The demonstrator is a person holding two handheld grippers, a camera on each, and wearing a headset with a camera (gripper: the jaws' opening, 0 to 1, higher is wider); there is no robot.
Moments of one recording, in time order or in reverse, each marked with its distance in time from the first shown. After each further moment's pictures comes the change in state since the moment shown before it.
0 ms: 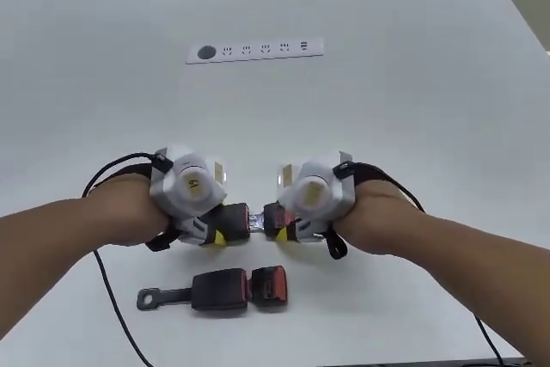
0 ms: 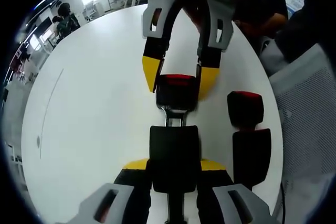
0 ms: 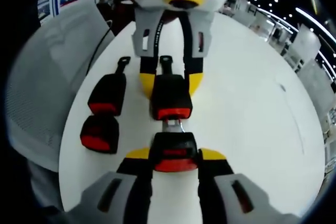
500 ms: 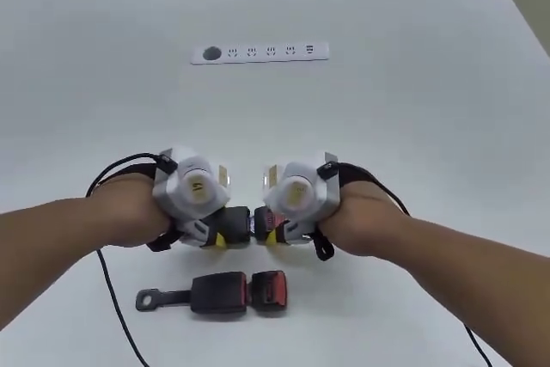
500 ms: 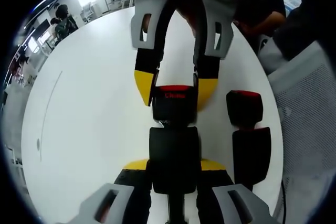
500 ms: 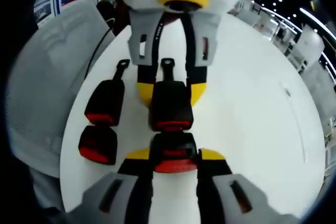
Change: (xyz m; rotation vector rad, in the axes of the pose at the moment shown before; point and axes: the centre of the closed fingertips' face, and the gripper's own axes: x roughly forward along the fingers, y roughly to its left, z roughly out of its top) left arm 0.001 0.000 0.000 0.015 -0.008 -0.006; right arm 0.010 0.000 0.014 -0.012 0.021 0.023
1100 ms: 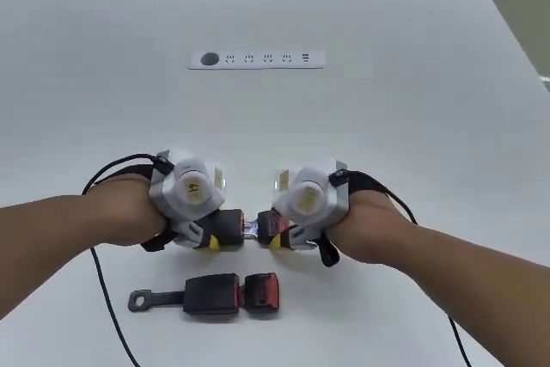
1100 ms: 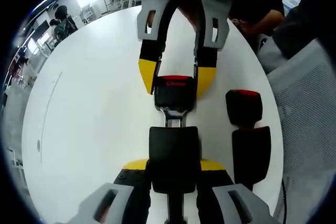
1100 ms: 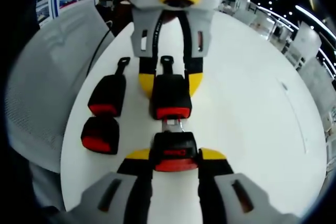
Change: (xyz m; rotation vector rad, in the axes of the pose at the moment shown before) left arm -0.001 -0.002 0.000 0.011 0.004 0.002; right arm -0.011 0.001 -0.016 0.026 -0.018 -0.003
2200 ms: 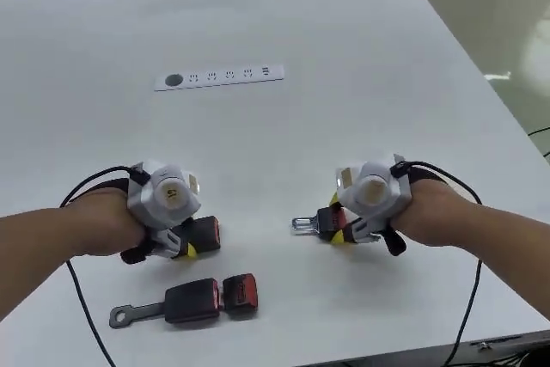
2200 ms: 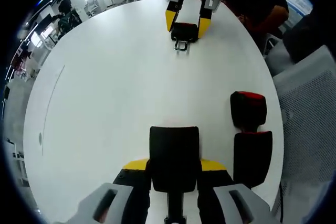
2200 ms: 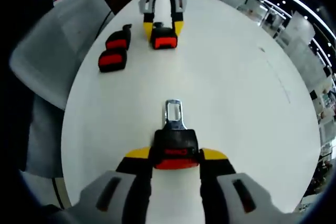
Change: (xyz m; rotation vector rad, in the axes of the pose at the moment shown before) left arm -0.001 0.001 -0.002 -0.047 0.051 0.030; right arm -0.079 -0.001 -0.118 0.047 0.142 -0.081
